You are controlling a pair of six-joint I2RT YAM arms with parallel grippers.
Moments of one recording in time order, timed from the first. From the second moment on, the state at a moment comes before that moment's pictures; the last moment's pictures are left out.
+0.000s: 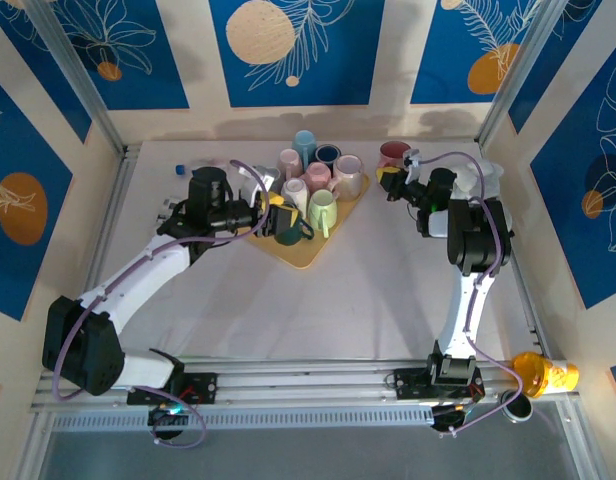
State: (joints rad) left arm -0.44 1.35 1.03 -0.07 0.65 -0.12; right arm -0.07 2.16 1.11 0.95 -0.79 0.22
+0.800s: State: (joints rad) left arm -0.43 1.36 1.03 -0.07 0.65 -0.12; right arm -0.08 2.17 1.06 1.07 -0.79 0.24
